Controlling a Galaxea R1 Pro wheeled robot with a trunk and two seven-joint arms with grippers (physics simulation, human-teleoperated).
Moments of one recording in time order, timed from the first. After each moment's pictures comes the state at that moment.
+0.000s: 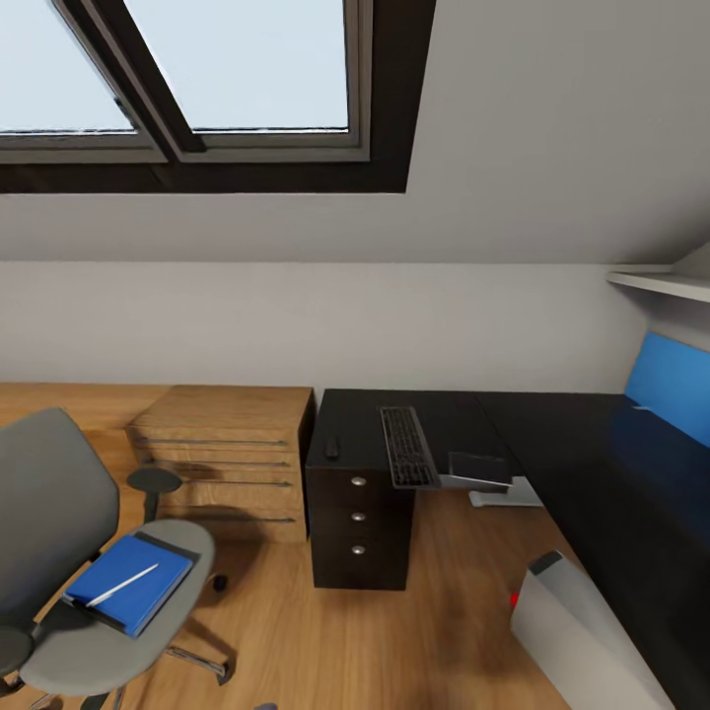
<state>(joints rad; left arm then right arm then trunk) -0.30 -0.01 -0.90 -0.37 1.06 -0.11 0.42 -0.16 0.04 0.09 0.02 -0.05 -0.44 -0.25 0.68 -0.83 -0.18</state>
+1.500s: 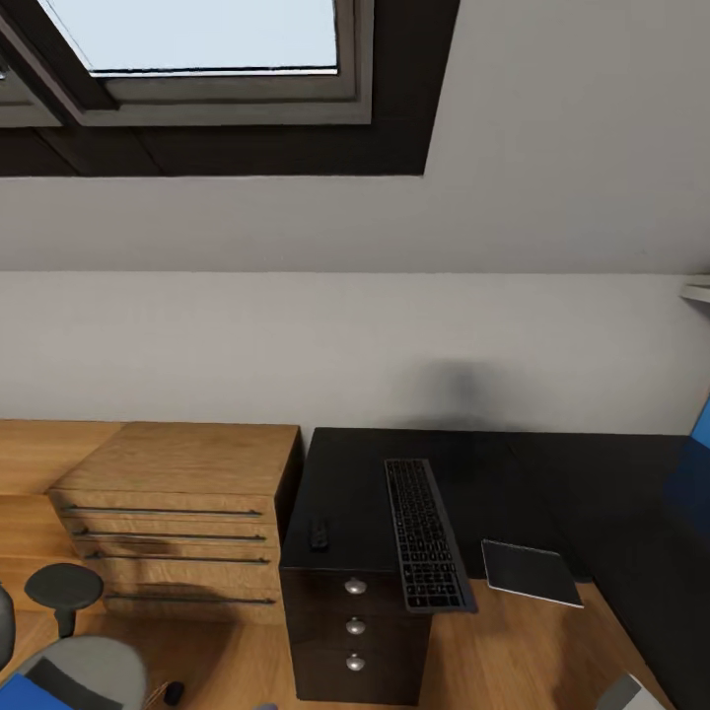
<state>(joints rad) -0.30 -0.01 -0.90 -0.37 1.06 -0.11 0.42 -0.16 0.04 0.09 0.02 -0.05 -0.44 -0.25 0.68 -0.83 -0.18</state>
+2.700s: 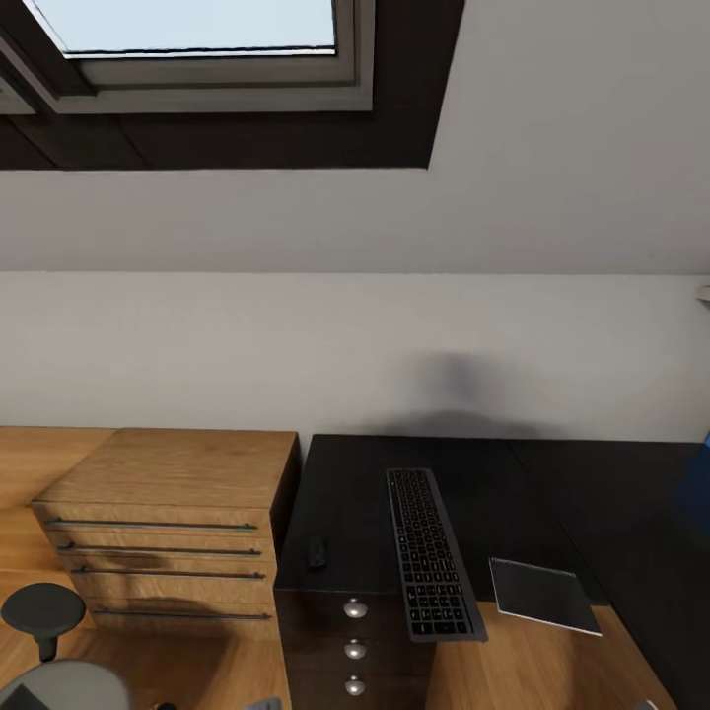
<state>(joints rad) -0.30 -0.01 -0.89 -0.40 1.06 -0.11 0.42 -0.16 0.04 0.08 -0.02 -0.05 -0.45 -0.25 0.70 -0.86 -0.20</state>
